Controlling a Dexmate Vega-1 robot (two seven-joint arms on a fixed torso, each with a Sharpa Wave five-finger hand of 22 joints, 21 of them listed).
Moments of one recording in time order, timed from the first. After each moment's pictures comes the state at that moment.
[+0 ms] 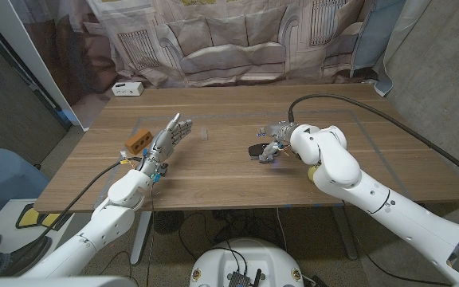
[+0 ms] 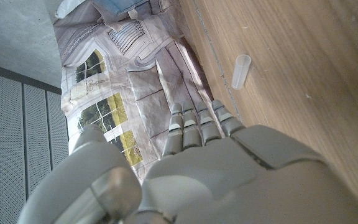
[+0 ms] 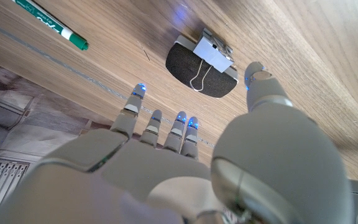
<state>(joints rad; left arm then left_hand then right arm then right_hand) 1.10 0.64 0.31 -1.46 -0.64 -0.48 -0.11 0.31 0.07 0.11 -0.01 0.19 0.35 0.12 0.20 0.18 0.32 0.09 0.23 0.20 0.21 0.09 0.19 0.18 0.09 0.11 0.27 0.17 -0.78 -0.69 -0.75 -2.20 -1.13 -0.60 0.87 0.81 -0.10 0.31 -0.15 0.36 0.14 -0.11 0.27 0.21 0.20 -0.13 0.24 0.20 0.06 0.01 0.27 0.22 0.31 0.20 0.21 0.17</state>
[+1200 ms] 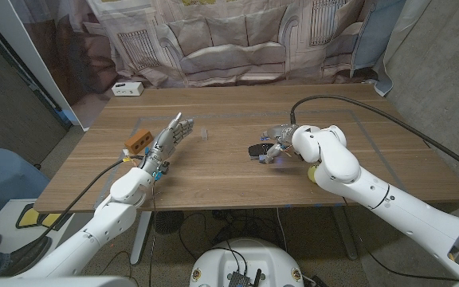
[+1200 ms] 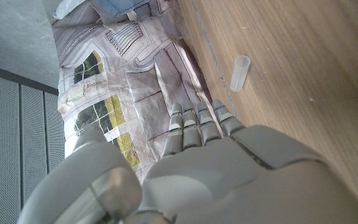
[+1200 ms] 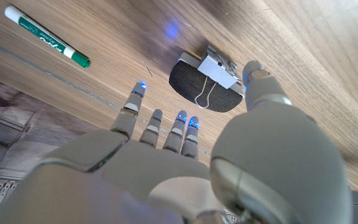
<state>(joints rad) 1.05 0.62 0.33 -1.41 -0.64 -0.47 -0.14 0.31 0.07 0.12 -0.02 0.19 0.35 0.12 0.19 0.18 0.32 0.09 0.23 0.20 0.21 0.09 0.19 0.18 0.10 0.12 0.26 0.17 -0.75 -0.71 -0.78 -2.17 -1.07 -0.64 0.85 0.82 -0.10 0.32 -0.15 0.37 0.16 -0.12 0.27 0.21 0.22 -0.13 0.24 0.20 0.07 0.01 0.27 0.22 0.34 0.20 0.21 0.17</state>
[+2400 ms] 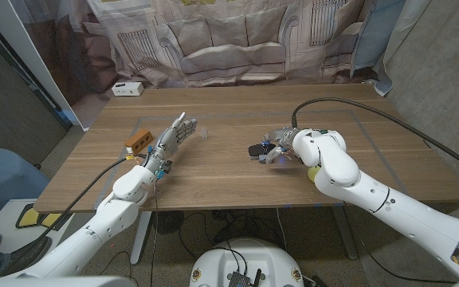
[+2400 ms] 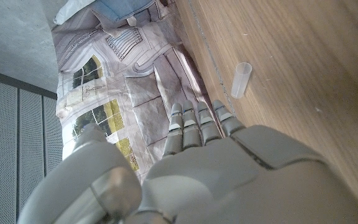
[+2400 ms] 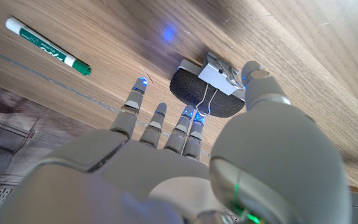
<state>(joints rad) 1.03 0.62 0.35 -1.41 -0.64 -0.45 -0.14 0.31 0.07 0.12 -0.02 0.19 0.36 0.12 0.19 0.18 0.32 0.09 0.23 0.20 0.21 0.09 0.19 0.18 0.10 0.12 0.24 0.17 -0.75 -0.73 -0.80 -2.16 -1.04 -0.68 0.80 0.83 -0.09 0.31 -0.14 0.40 0.27 -0.17 0.30 0.21 0.33 -0.19 0.25 0.21 0.18 -0.03 0.30 0.22 0.40 0.20 0.21 0.17</state>
